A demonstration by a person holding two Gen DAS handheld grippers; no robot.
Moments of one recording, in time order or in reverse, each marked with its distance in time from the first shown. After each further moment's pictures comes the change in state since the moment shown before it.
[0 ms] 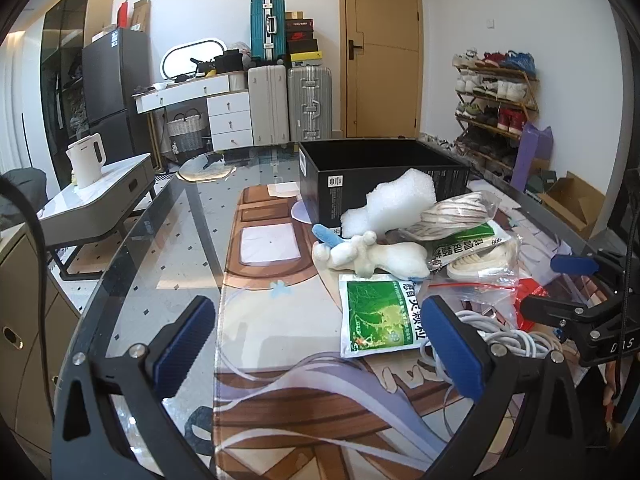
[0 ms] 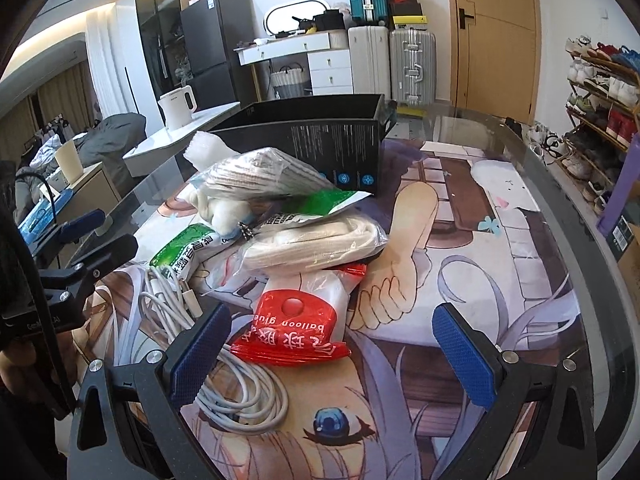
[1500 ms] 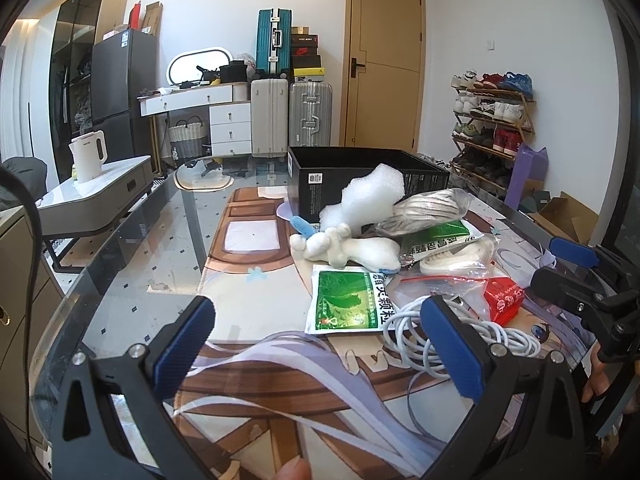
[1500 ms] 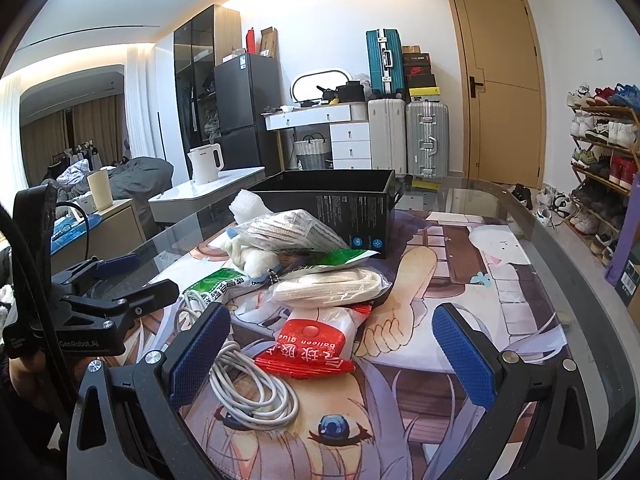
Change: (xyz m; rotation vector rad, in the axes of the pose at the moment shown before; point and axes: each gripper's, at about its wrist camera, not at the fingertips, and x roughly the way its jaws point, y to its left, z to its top) left arm -0.017 -0.011 -0.024 -0.063 -0.082 -0.022; right arm -0.044 0.001 -0.022 -0.057 -0.297 0.075
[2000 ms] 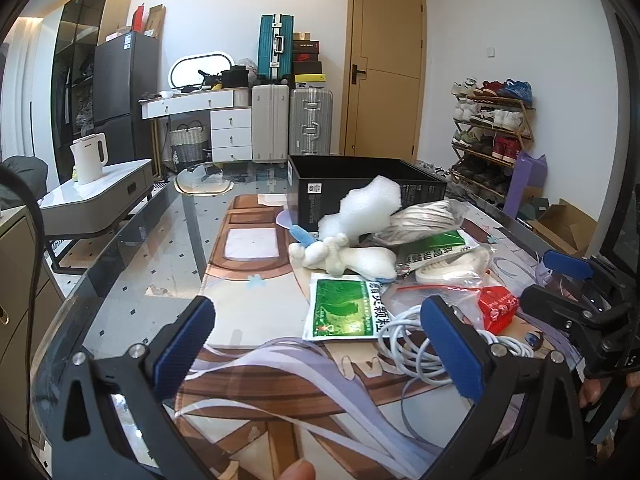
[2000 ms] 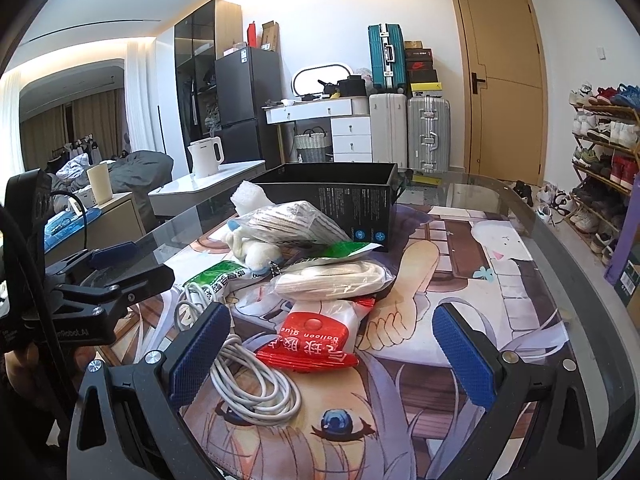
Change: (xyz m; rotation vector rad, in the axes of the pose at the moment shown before) left arm -0.006 0.000 0.002 -0.015 -0.020 -0.007; right arm 0.002 0.001 -0.002 -0.008 0.016 -0.005
